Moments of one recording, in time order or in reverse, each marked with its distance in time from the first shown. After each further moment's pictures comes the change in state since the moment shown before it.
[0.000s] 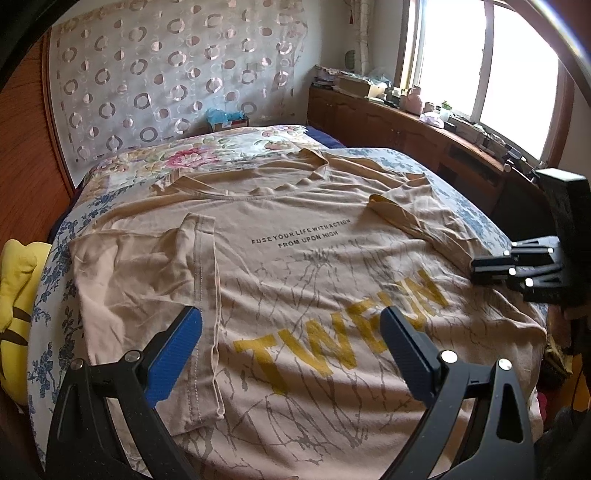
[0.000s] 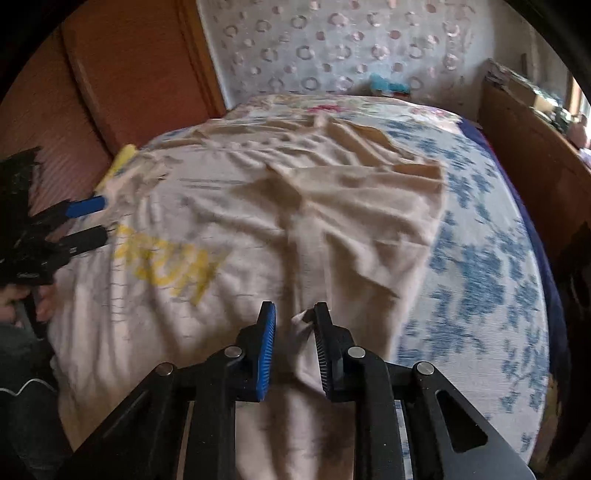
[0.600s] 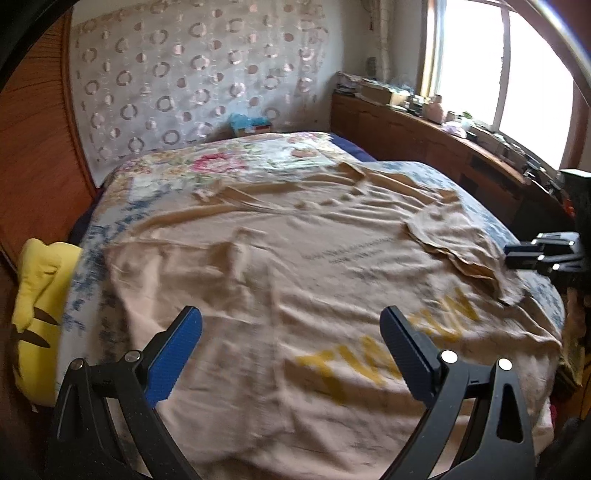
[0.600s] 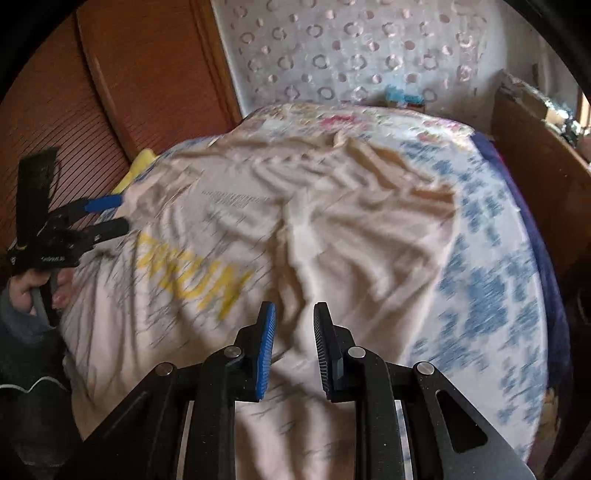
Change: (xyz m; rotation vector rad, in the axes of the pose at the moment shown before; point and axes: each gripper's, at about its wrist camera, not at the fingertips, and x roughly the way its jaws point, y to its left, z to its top) left arm -0.007 0.039 0.013 -0.031 -0.023 0.090; right arm -0.008 -0.004 0.012 -0.021 -0.046 0.011
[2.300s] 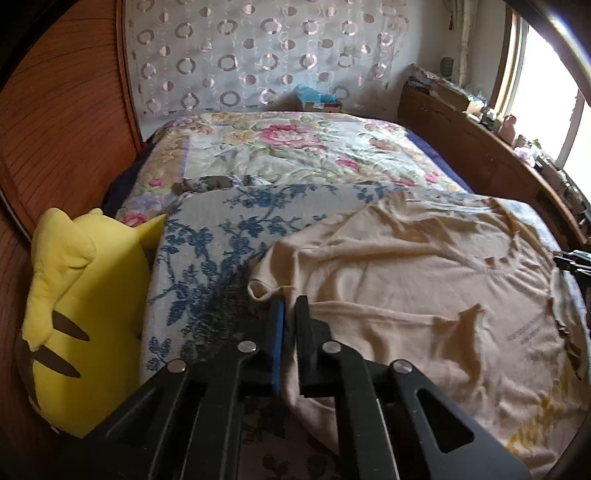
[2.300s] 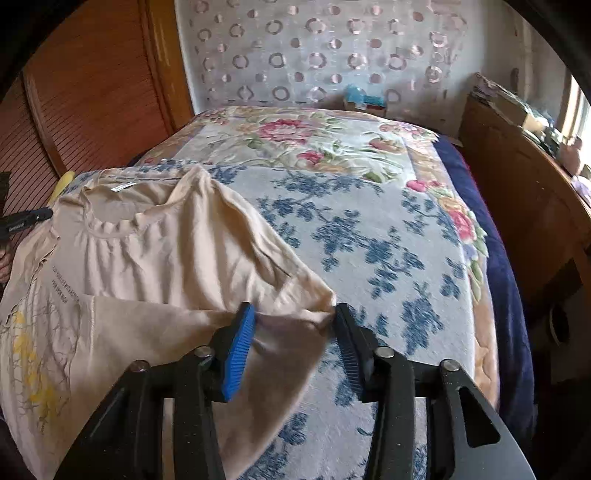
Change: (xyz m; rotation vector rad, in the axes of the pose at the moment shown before) left arm 0.087 0.161 0.044 -0.173 0.104 0.096; right arm 0.097 -0.099 0.092 -0.018 0.020 -0.132
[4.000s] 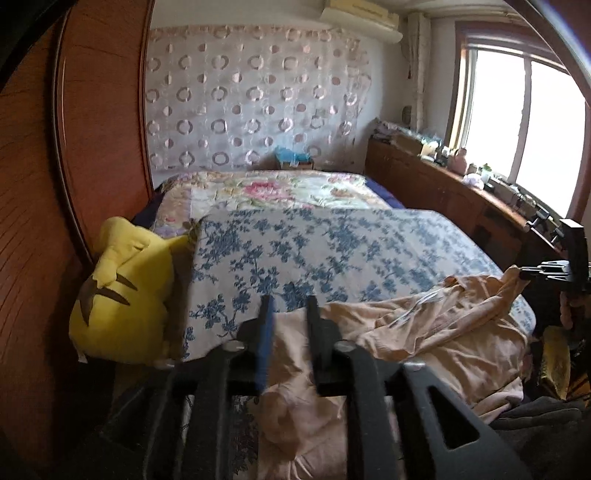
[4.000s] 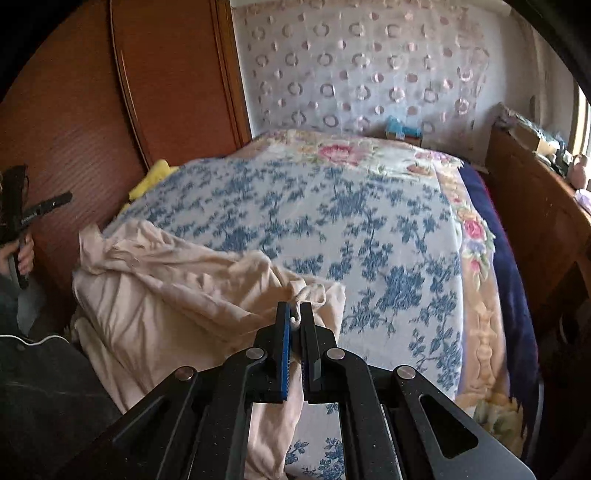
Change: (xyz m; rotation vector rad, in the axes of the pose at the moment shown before) left arm -0.241 -0.044 -0.147 0.030 -0.231 -0.046; right arm -0.201 0.055 -0.147 -0.064 -0.099 0.120
